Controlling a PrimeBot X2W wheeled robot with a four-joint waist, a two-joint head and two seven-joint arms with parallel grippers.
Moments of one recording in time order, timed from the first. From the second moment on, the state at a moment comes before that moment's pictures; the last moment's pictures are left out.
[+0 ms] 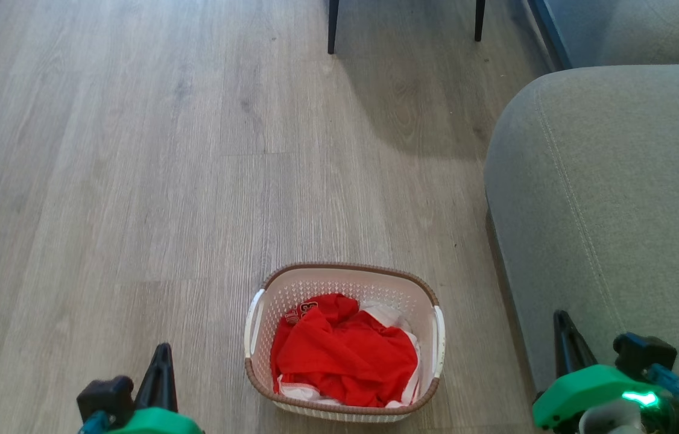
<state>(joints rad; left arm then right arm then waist) 0.16 0.08 -0.15 0.22 -0.29 0.07 -0.22 0.03 -0.04 0.05 0.32 0.38 0.13 -0.22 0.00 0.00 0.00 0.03</state>
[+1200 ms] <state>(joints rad) 0.10 0.07 -0.08 0.24 -0.71 0.02 -0.11 0.02 -0.04 0.01 0.31 0.78 0.13 -0.12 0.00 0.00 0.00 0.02</state>
